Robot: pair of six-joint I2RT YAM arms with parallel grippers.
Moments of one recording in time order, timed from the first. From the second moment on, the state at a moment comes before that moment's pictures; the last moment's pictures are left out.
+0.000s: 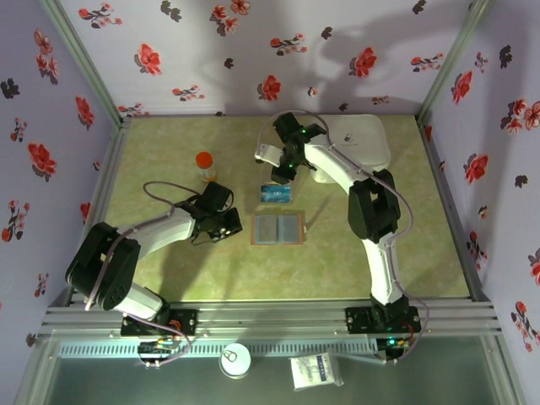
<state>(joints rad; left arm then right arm) -0.60 1.50 0.78 -0.37 0.19 -0.91 0.56 2.16 1.92 -0.96 -0.21 -0.73</state>
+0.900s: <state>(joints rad) -0.60 1.48 0.75 -0.36 0.19 -0.90 0.57 2.14 1.81 -0.84 -0.06 -0.69</state>
